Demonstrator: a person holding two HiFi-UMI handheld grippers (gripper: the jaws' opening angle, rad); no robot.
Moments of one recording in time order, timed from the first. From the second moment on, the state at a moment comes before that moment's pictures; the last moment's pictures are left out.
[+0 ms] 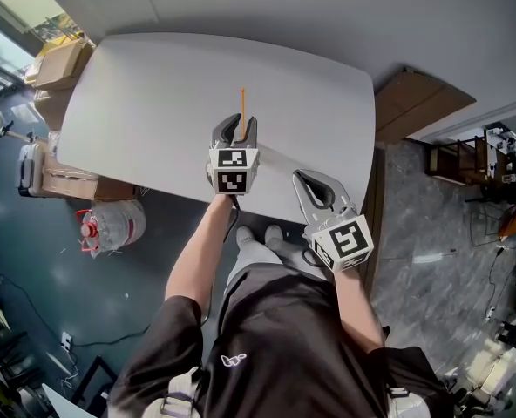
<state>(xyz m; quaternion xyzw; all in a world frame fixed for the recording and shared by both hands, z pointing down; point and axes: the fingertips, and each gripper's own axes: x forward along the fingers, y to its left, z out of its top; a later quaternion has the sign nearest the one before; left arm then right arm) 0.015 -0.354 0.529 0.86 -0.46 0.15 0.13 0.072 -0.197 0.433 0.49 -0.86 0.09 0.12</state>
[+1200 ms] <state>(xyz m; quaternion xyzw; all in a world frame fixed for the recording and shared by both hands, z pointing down) 0.020 -0.365 0.503 0.88 -0.44 0.15 0.11 0.070 -0.205 0.438 0.49 -0.86 0.10 0.11</state>
